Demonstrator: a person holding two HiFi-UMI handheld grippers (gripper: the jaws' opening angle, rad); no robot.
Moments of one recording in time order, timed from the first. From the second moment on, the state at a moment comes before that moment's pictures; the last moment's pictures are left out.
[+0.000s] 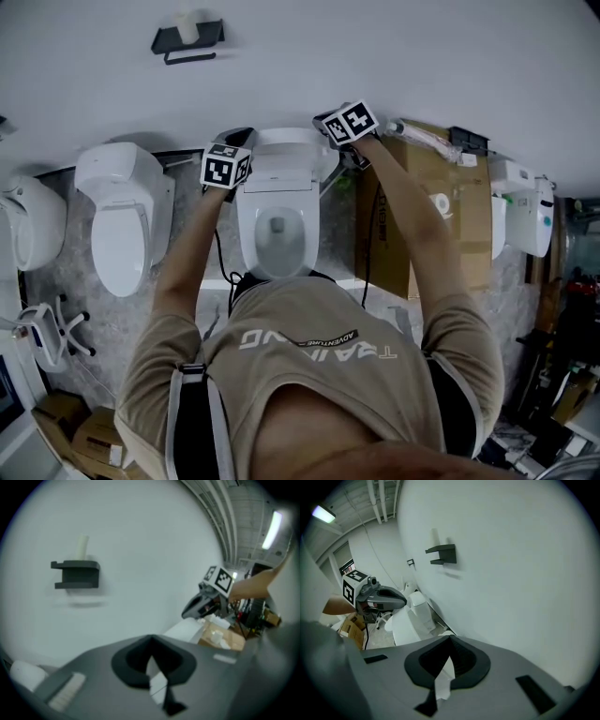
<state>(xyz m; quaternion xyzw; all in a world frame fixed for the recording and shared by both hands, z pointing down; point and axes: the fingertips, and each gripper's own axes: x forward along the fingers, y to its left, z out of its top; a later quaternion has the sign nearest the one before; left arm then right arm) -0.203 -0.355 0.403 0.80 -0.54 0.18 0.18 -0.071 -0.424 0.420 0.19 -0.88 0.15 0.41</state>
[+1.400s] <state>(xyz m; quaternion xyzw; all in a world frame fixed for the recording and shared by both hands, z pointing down) -0.138 -0.108 0.489 0.84 -0.39 0.22 0.32 -0.004 -0.153 0.493 0.25 -0.86 0.24 0.39</state>
